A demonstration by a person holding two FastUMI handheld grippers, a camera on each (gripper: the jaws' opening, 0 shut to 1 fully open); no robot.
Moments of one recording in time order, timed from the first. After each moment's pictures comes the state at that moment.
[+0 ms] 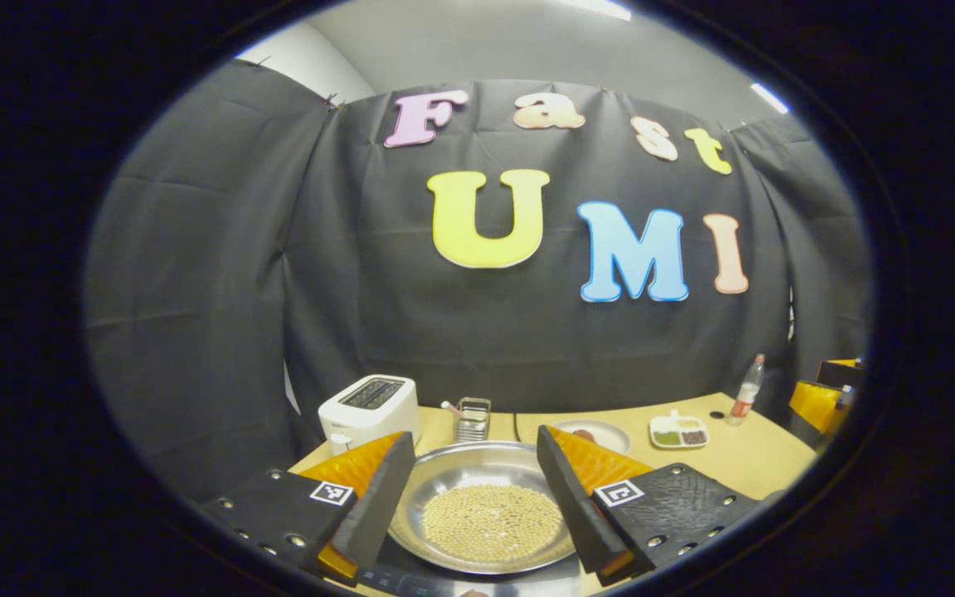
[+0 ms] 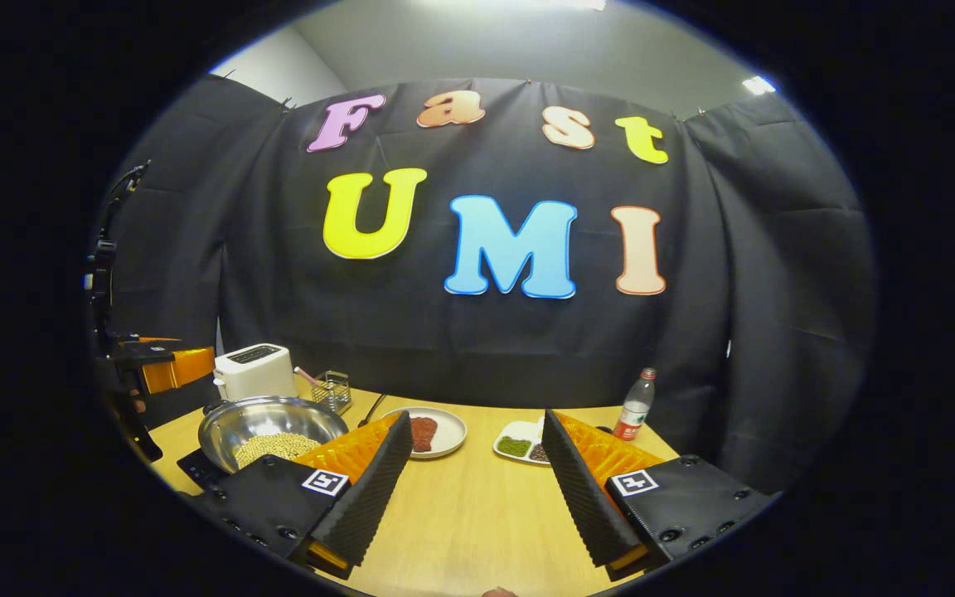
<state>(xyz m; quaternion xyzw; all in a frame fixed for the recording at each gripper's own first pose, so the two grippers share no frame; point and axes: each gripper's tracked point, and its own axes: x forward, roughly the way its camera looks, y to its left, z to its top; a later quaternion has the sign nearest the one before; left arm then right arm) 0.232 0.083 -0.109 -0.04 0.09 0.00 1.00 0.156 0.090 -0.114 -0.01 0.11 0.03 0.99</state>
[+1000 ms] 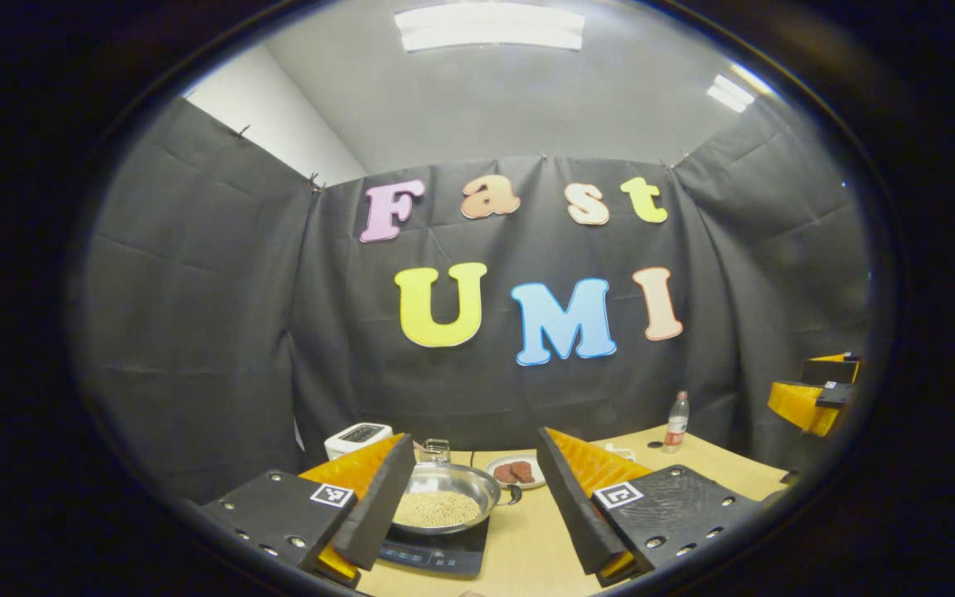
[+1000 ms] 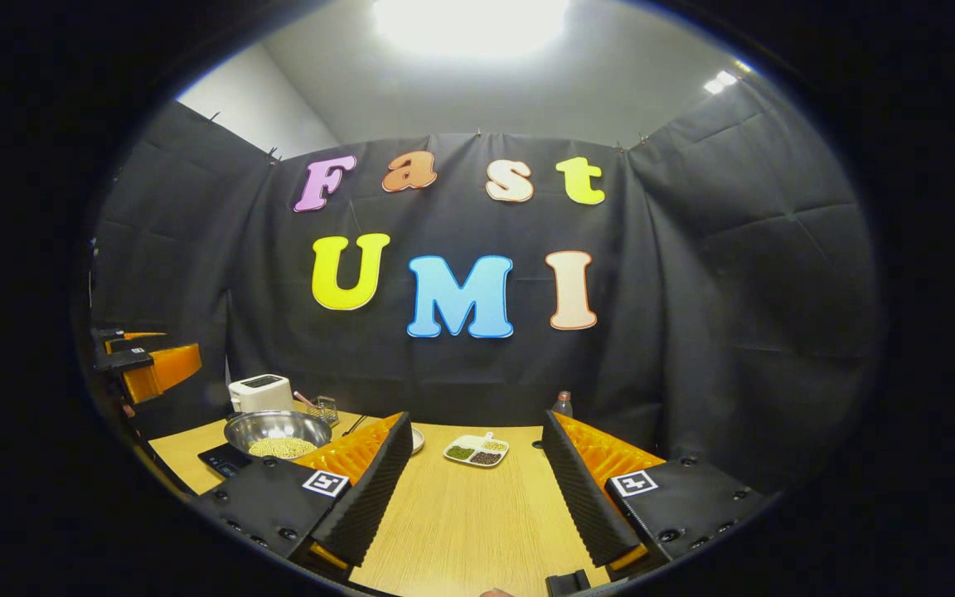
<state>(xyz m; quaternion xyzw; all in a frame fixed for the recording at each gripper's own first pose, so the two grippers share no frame) 0.029 -0.035 0.025 0.01 -0.01 -0.01 1.00 0.015 -0.026 -0.042 0.01 0.05 0.02 1.00</state>
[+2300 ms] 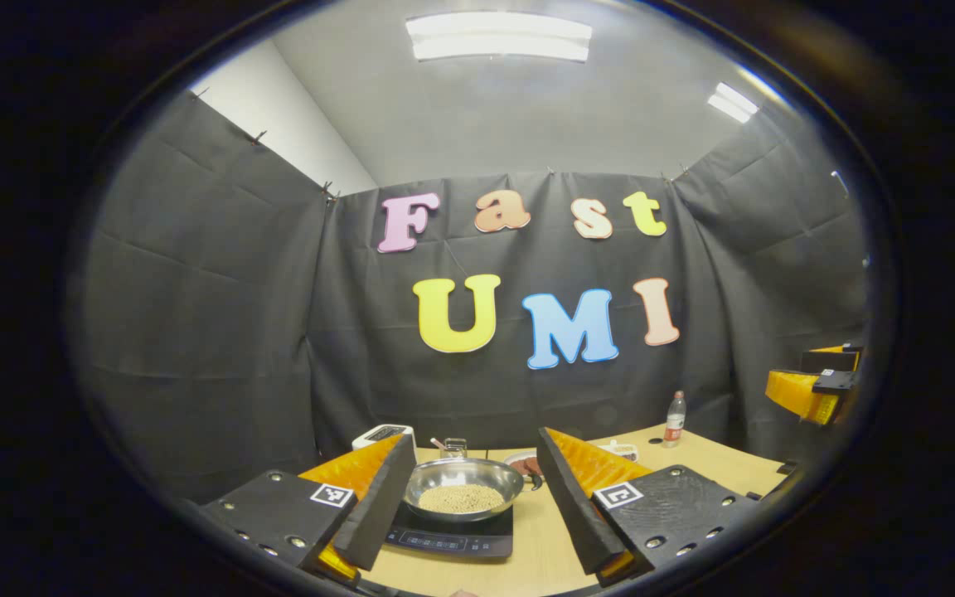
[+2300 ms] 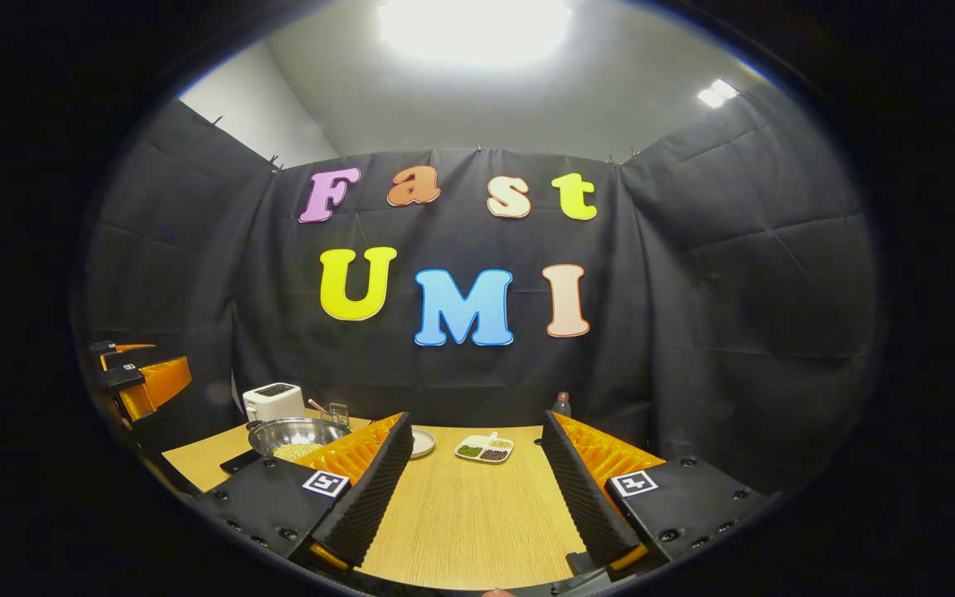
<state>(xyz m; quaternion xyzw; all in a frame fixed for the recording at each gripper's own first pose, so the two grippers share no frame) -0.042 0.017 0.040 0.00 -0.02 -0.01 1.00 -0.046 0.015 -0.009 0.01 0.04 0.00 1.00</state>
